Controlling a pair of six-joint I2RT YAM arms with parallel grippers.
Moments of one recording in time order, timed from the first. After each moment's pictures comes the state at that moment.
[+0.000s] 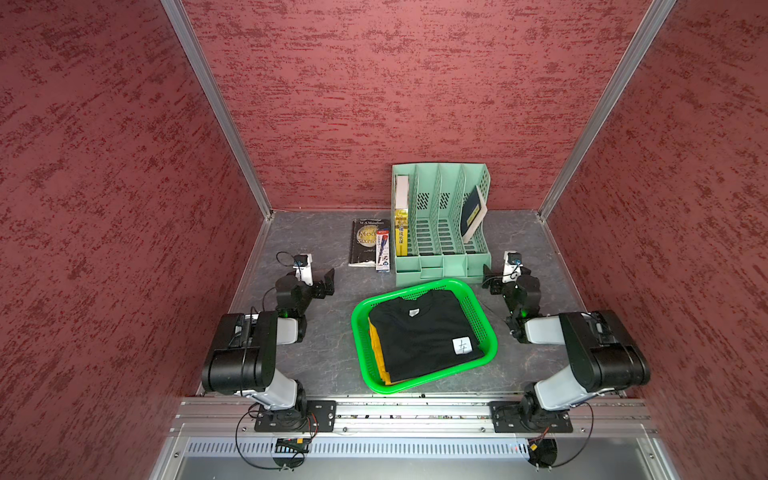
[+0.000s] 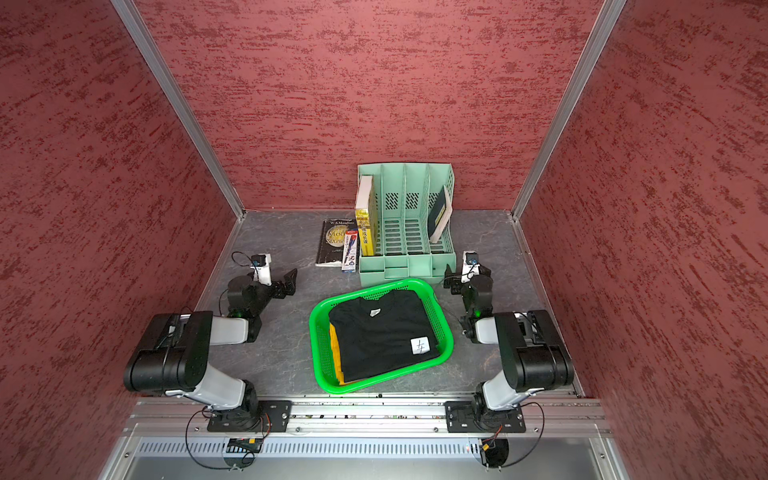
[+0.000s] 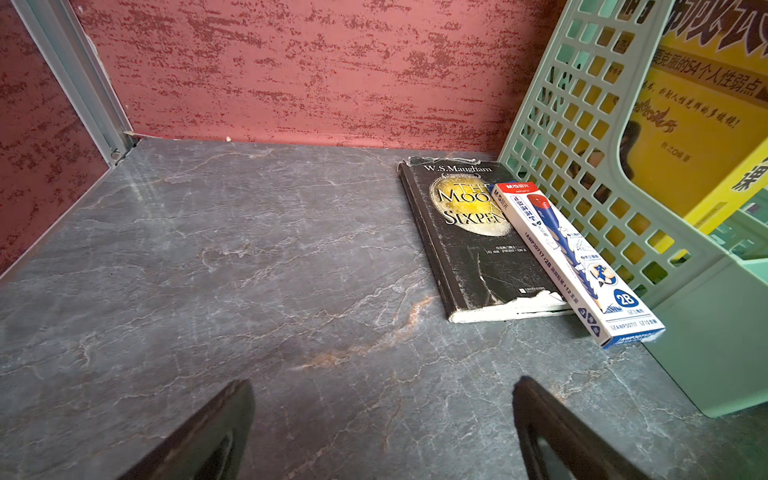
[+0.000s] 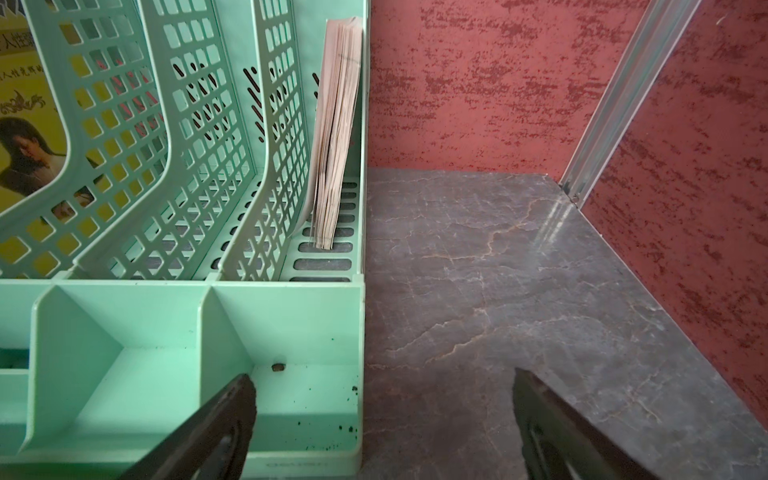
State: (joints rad) left arm 0.08 1.54 0.36 0.89 0.24 -0.06; right arm 0.04 1.56 0.38 0.95 0.03 -0.01
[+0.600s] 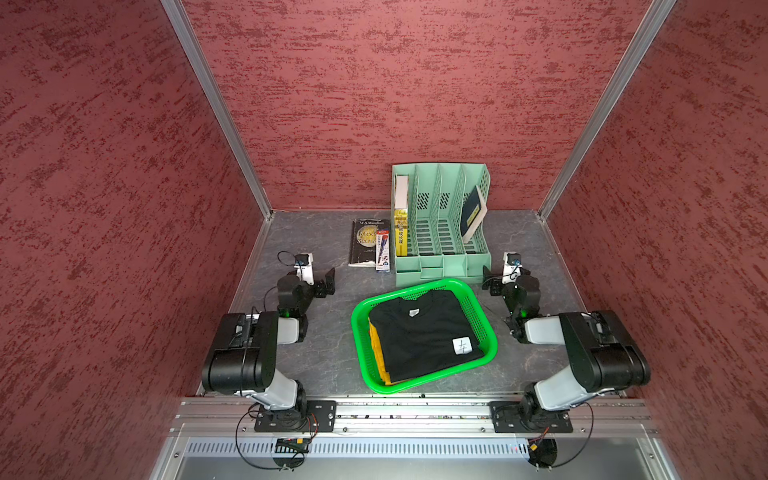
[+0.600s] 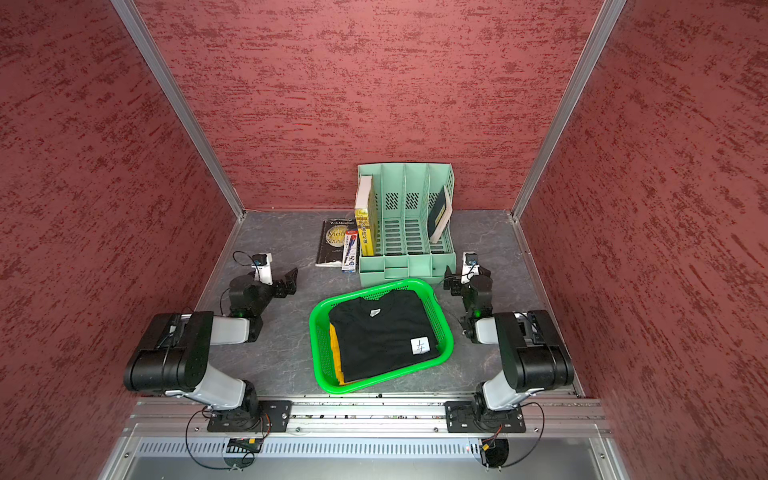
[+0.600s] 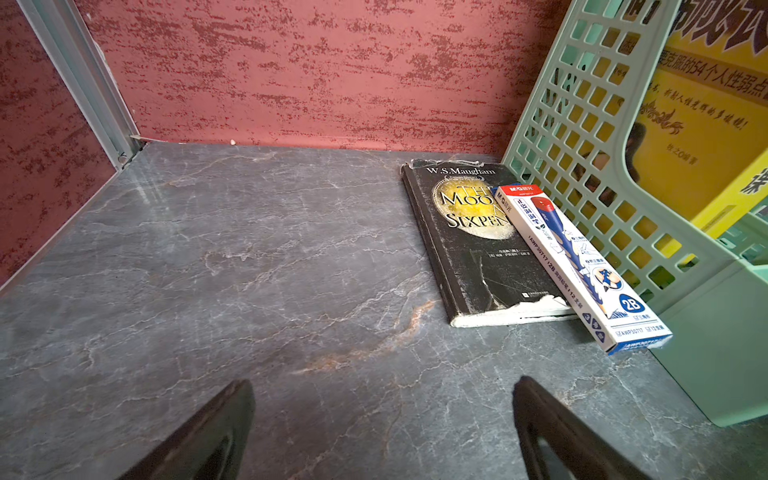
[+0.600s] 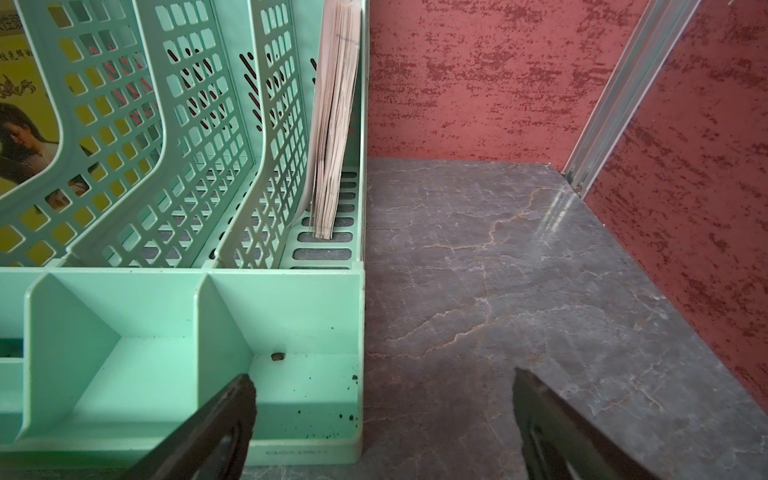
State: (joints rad) left arm 0.07 1.54 0.36 0.89 0.21 -0.05; right arm 0.04 1.56 0.38 0.94 0.03 0.00
